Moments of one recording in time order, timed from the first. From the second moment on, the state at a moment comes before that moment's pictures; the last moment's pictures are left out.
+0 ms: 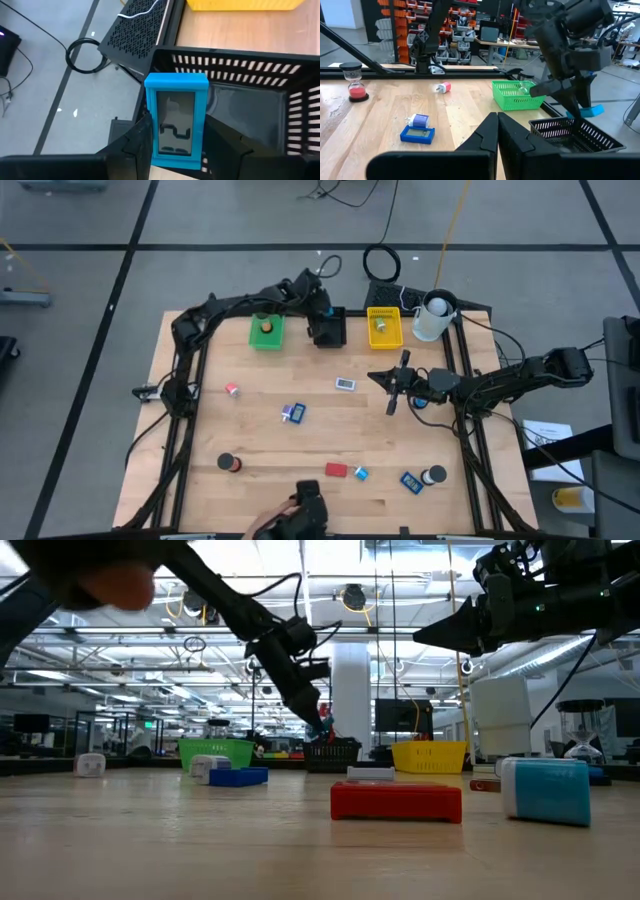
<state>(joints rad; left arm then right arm) 0.64 2.09 1.60 -0.34 0.08 0.49 0.03 1.08 0.24 0.81 0.33 -0.08</state>
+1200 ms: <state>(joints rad) 0.65 2.17 1.59 -0.26 0.14 0.52 0.03 1.08 0.24 0.82 0.33 -0.09</state>
